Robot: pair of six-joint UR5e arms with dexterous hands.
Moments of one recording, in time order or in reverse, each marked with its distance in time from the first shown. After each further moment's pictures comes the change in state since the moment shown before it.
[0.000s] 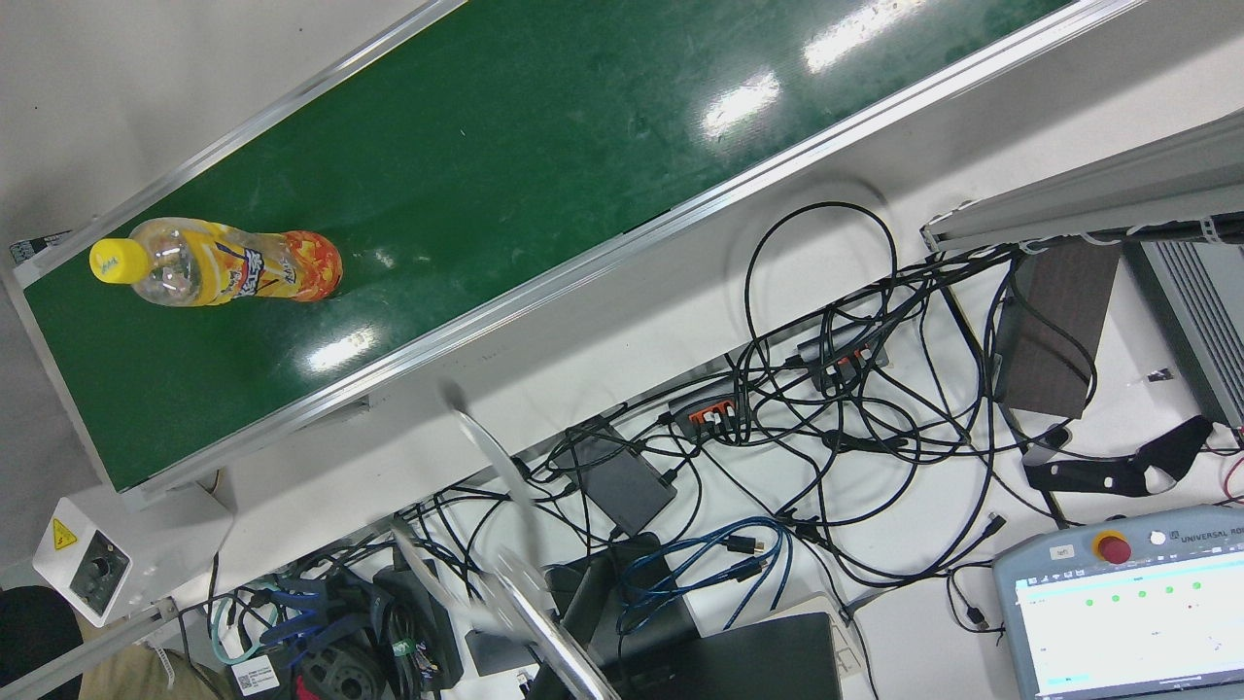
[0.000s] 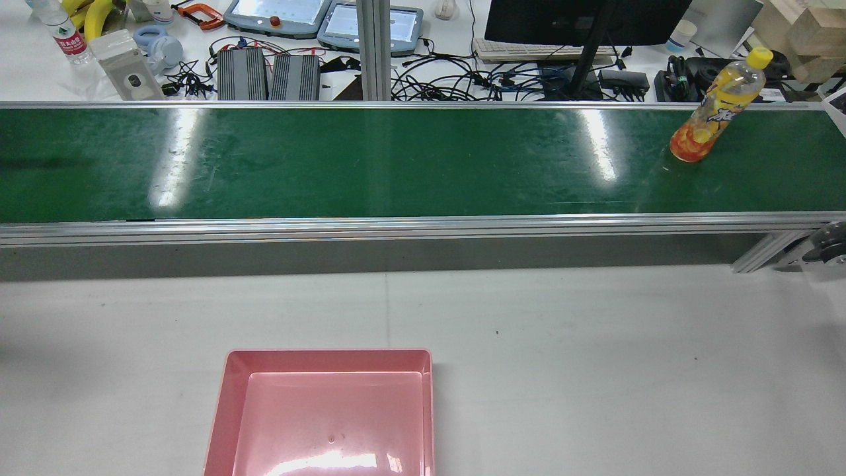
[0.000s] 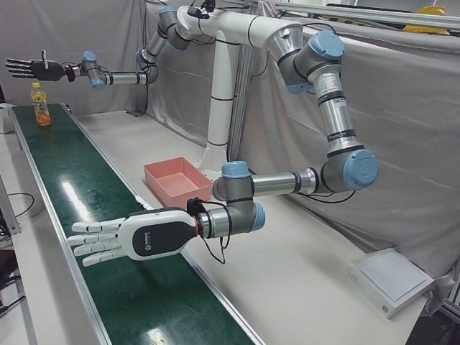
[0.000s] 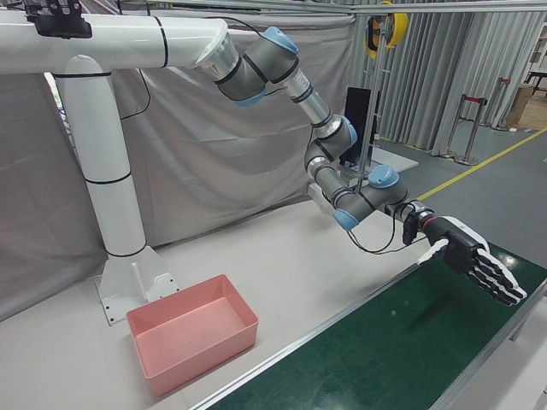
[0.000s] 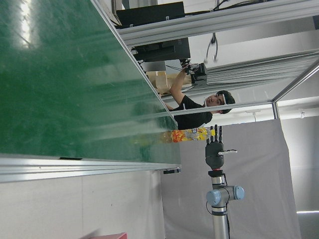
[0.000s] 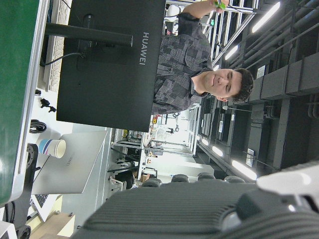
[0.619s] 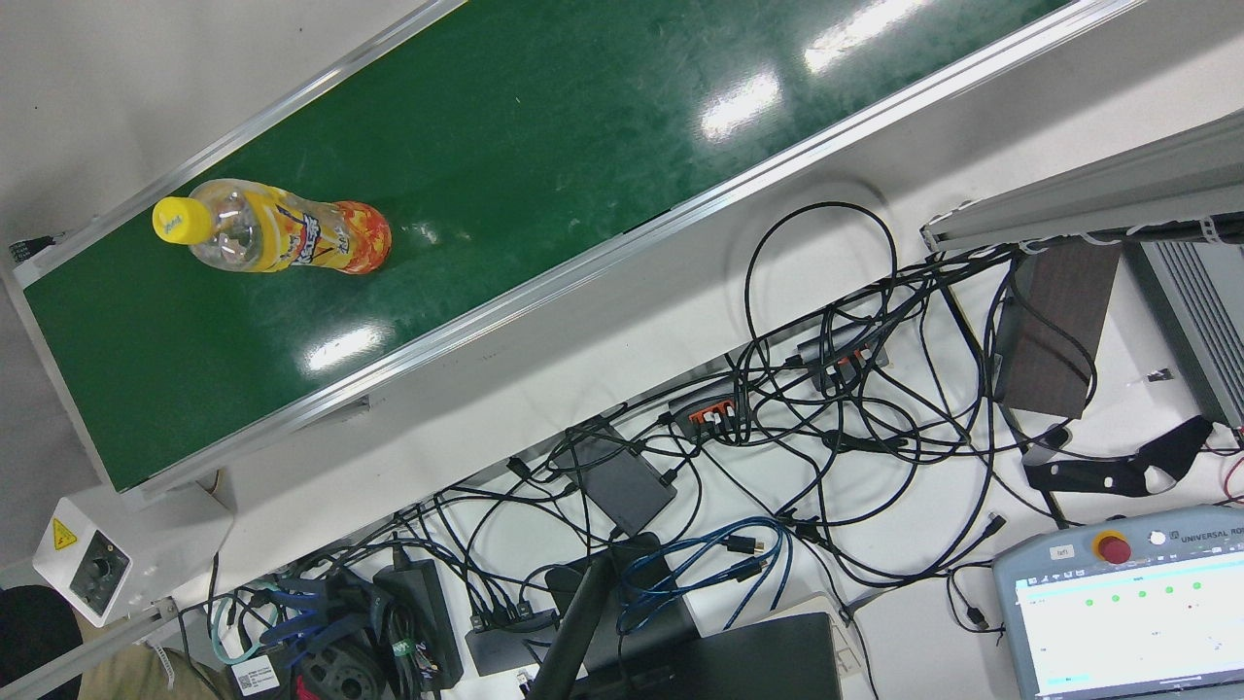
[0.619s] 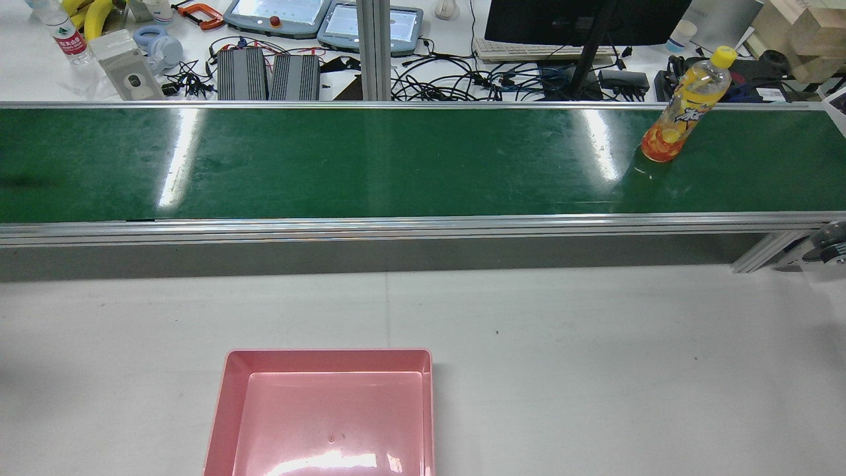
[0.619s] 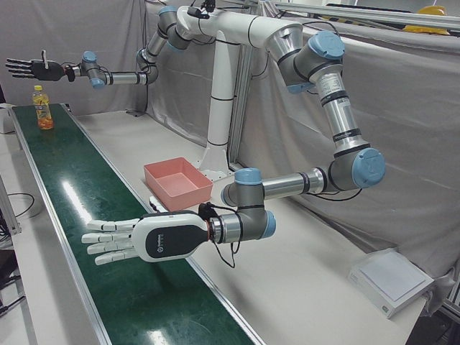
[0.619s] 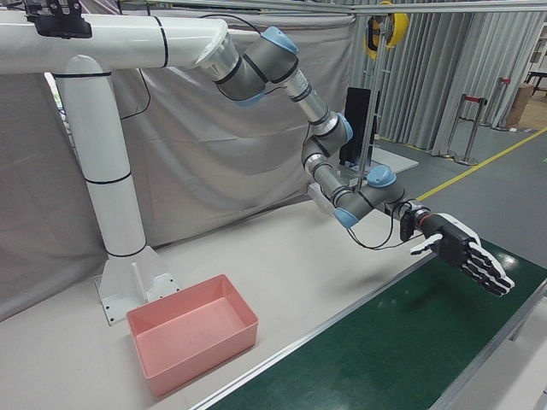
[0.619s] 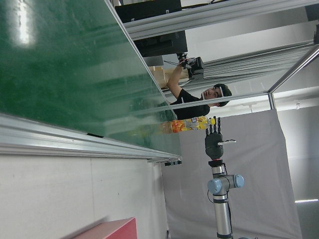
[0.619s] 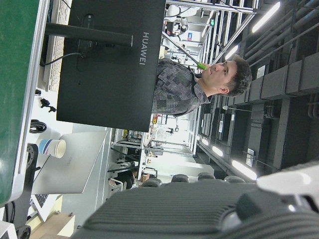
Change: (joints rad) left arm -0.002 0.091 0.001 -0.129 -0.004 0.007; right arm 0.000 0.000 0.000 0.000 0.000 0.000
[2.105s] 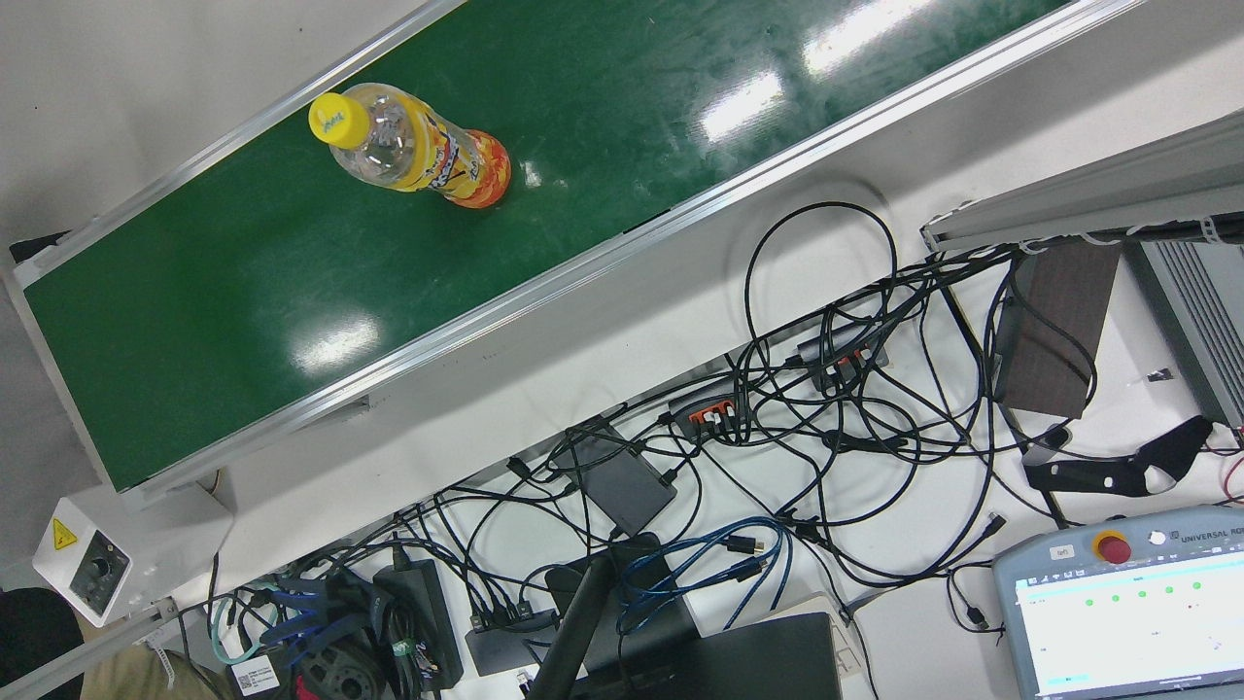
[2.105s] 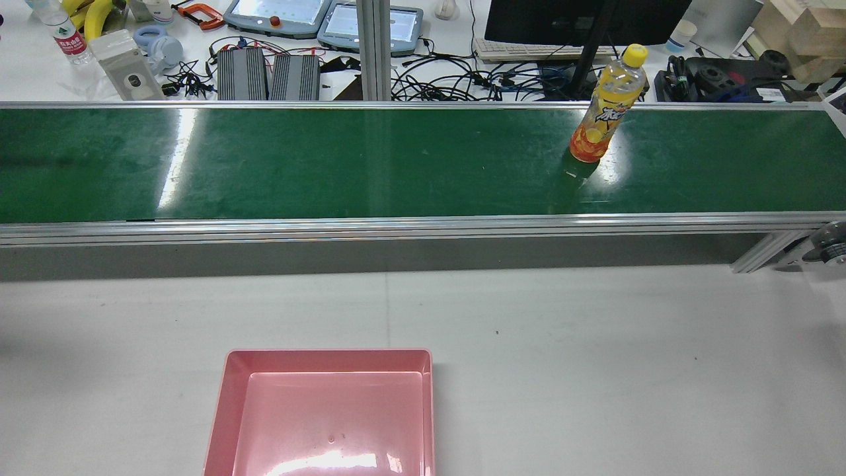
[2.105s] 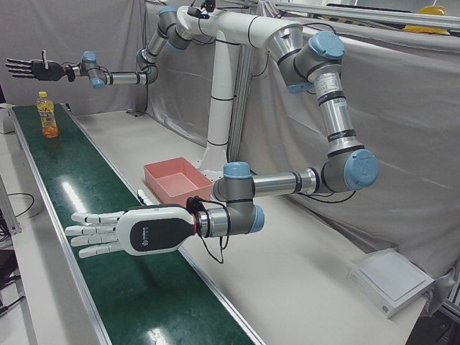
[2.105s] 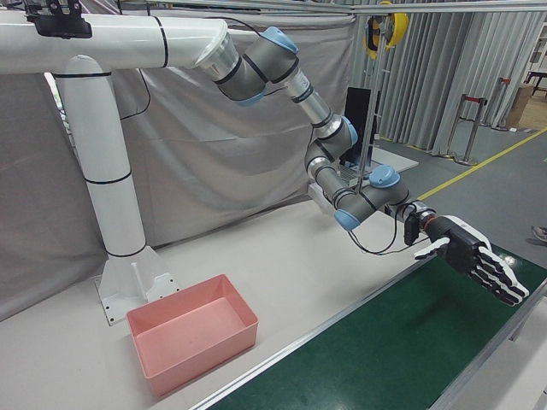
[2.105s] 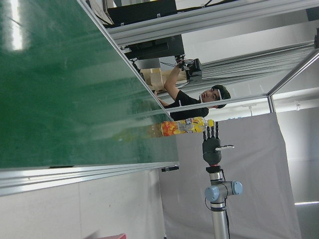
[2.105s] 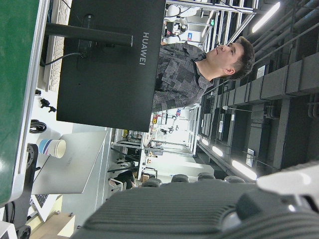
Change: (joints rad) left arm -0.002 -0.107 0.012 0.092 0.003 0.002; right arm 0.000 0.000 0.000 0.000 0.000 0.000
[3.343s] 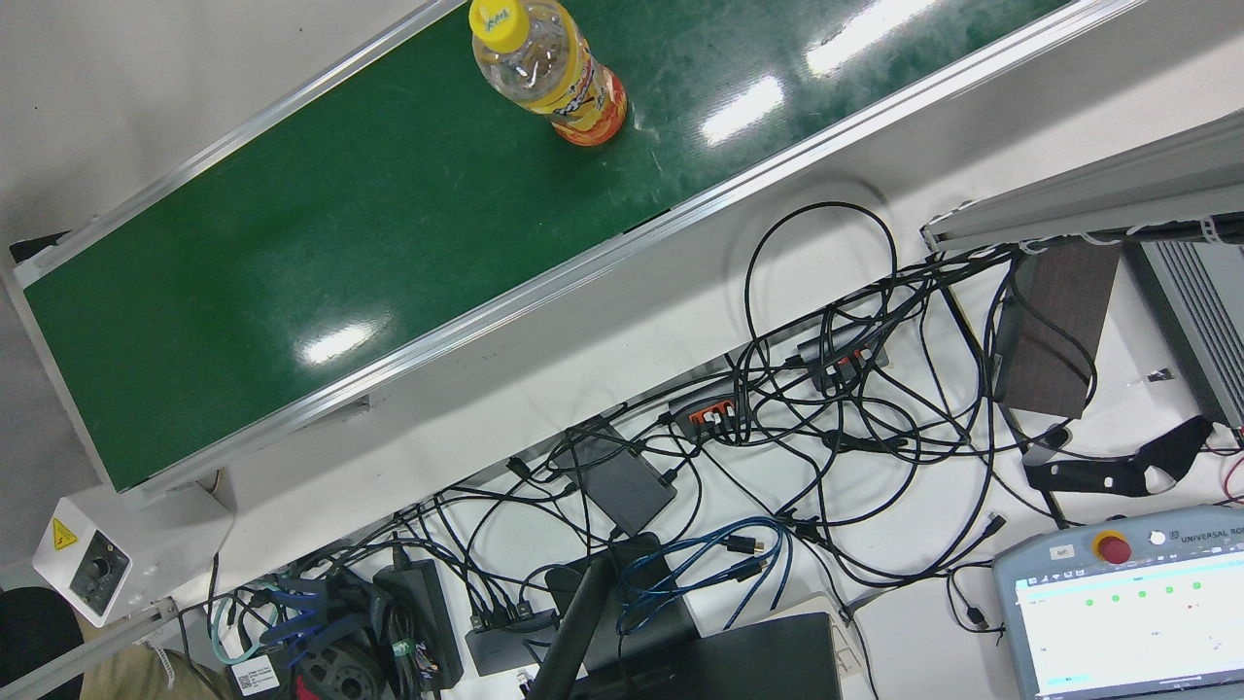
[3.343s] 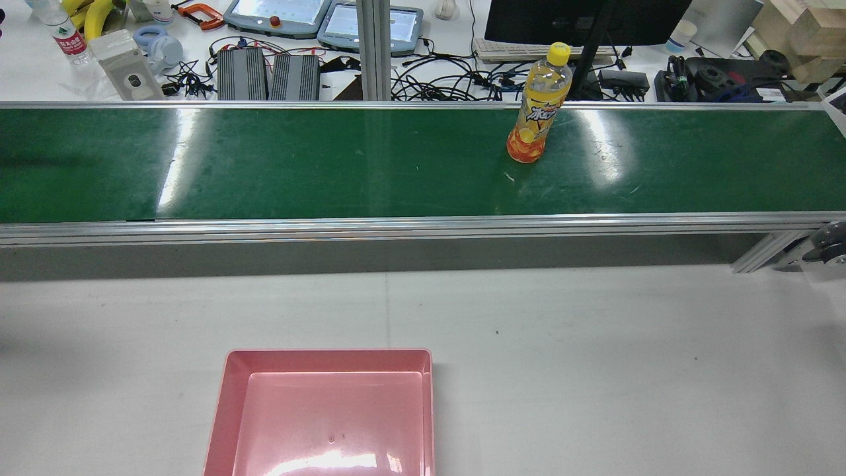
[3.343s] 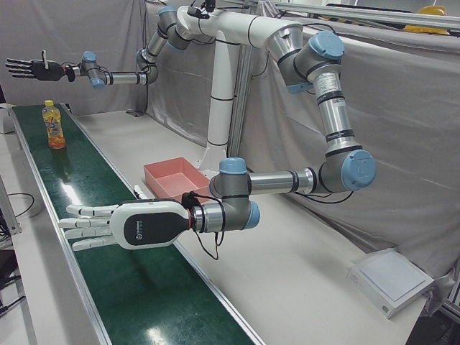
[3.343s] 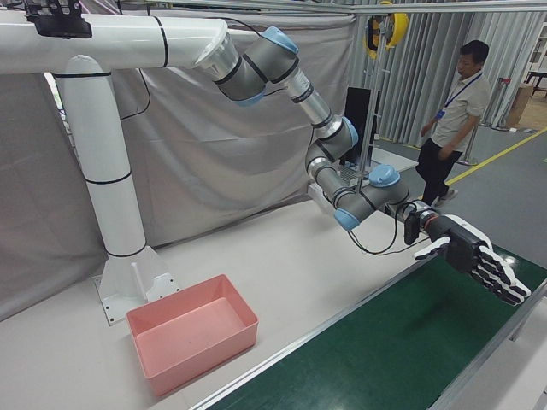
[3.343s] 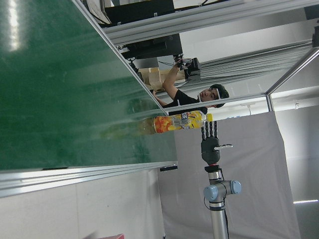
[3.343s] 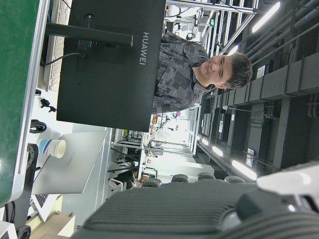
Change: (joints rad) left arm 0.000 -0.007 -0.006 0.006 -0.001 0.000; right arm 0.000 0.000 0.000 0.000 0.000 0.000
